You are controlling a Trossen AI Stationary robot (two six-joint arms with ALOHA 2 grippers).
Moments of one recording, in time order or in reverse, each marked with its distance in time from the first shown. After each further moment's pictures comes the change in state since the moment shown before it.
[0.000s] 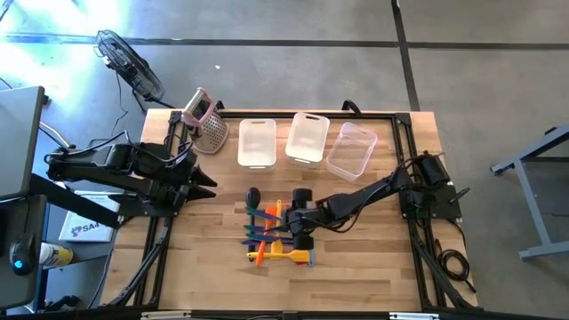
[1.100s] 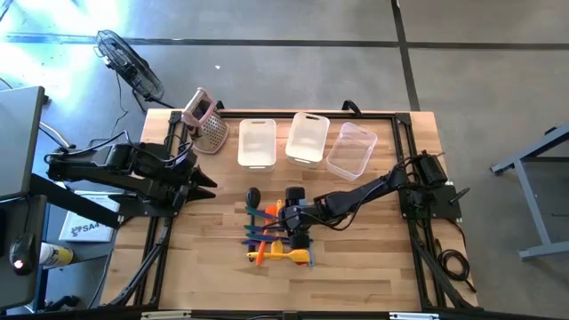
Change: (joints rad) left arm 0.000 0.000 0.000 0.001 0.013 0.003; right arm -0.024 0.017 0.017 0.096 -0.047 -0.098
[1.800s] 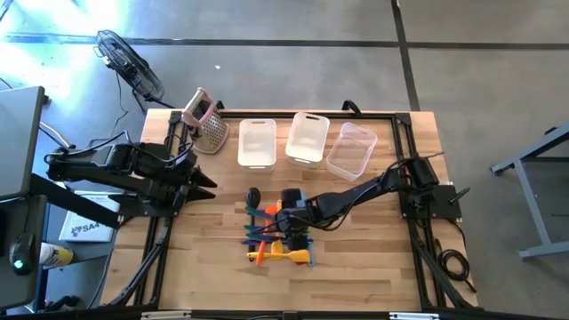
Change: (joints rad) left arm 0.000 0.000 0.000 -0.001 0.007 0.000; right arm -0.006 0.079 0.149 -0.205 -0.019 -0.005
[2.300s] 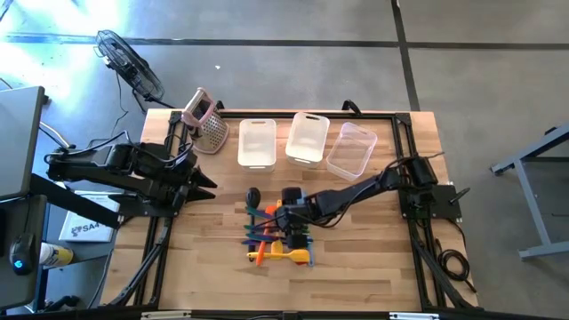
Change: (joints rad) left arm 0.000 0.000 0.000 -0.002 0.004 0.000; right arm -0.019 0.000 0.000 -0.005 -0.039 0.026
